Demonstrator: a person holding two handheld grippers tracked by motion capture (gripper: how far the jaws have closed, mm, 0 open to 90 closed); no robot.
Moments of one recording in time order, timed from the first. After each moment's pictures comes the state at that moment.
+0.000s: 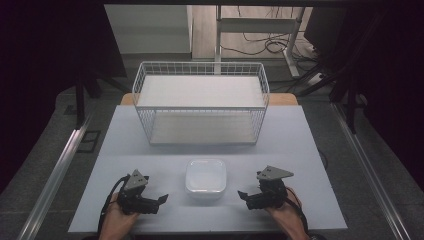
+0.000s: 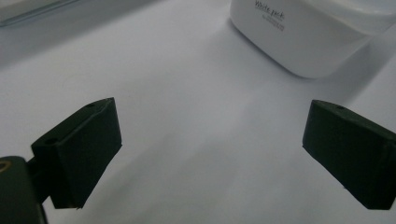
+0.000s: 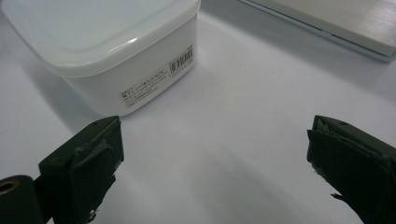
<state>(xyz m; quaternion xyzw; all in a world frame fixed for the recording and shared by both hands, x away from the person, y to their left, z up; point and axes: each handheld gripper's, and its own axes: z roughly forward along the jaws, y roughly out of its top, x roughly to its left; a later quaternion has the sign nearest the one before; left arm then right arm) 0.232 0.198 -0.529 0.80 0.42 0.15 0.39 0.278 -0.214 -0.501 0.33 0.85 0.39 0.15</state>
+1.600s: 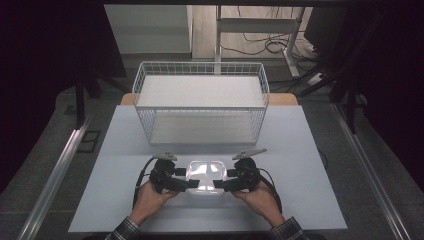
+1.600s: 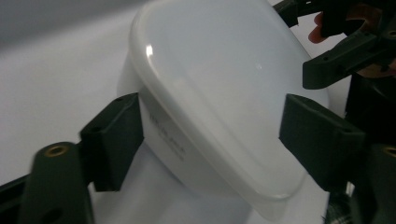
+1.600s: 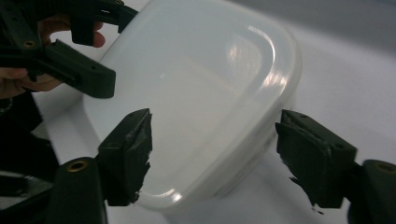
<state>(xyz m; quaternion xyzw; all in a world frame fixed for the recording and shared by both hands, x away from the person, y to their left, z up) 0.297 0.135 -0.512 0.79 0.40 -0.06 0.46 0.316 -0.148 -0.488 0.38 0.84 0.39 -0.03</state>
